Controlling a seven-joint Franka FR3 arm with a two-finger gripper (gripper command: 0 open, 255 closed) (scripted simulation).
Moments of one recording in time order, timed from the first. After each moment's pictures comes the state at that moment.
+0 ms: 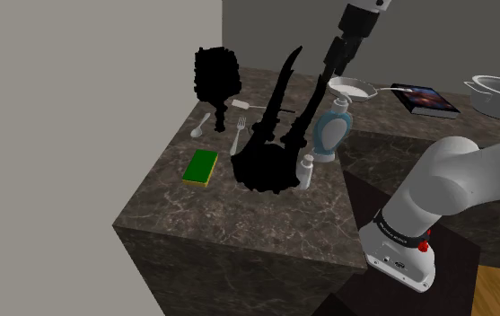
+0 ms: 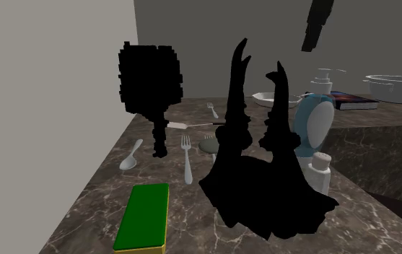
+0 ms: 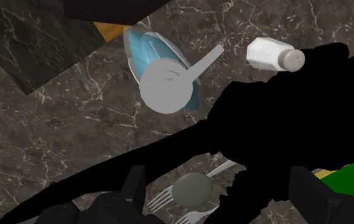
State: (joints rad) arm -0.01 -0.79 -0.03 -2.35 0.06 1.68 -0.12
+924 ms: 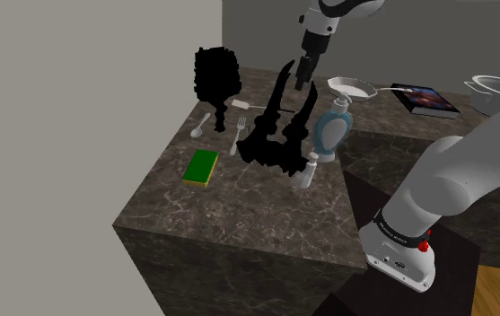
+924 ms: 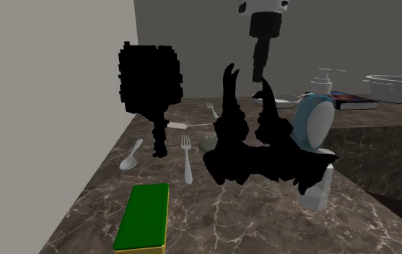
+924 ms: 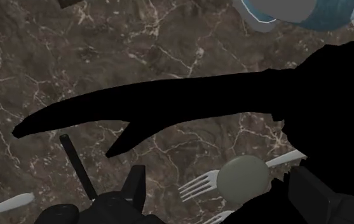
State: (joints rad) arm 0.02 -0.36 -0.16 -2.21 0.00 1.90 -0.41
